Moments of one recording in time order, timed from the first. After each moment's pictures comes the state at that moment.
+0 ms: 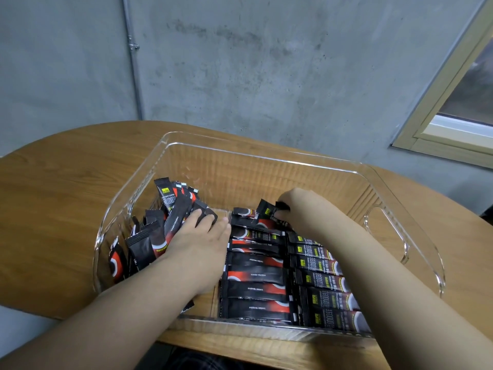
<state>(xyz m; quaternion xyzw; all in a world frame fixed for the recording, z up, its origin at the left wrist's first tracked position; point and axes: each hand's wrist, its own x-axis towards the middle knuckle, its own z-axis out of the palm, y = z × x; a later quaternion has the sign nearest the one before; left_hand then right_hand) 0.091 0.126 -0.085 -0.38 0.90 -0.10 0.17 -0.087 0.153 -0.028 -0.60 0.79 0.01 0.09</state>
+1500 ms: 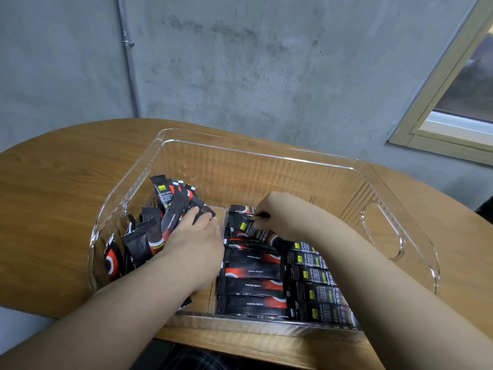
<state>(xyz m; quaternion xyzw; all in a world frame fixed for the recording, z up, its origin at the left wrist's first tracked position) 0.090 0.124 -0.091 -0.37 0.90 -0.15 0.19 -0.065 0.150 -0.027 -0.66 0.73 0.05 0.15</state>
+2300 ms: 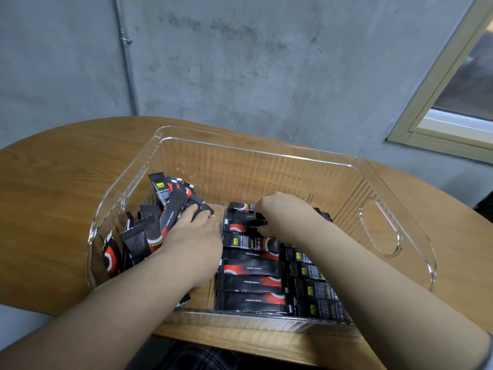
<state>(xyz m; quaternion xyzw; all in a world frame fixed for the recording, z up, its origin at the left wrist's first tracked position) 0.090 0.123 -0.092 -0.38 0.90 -0.14 0.18 -0.070 0.148 -0.043 -0.70 0.70 0.12 0.02</state>
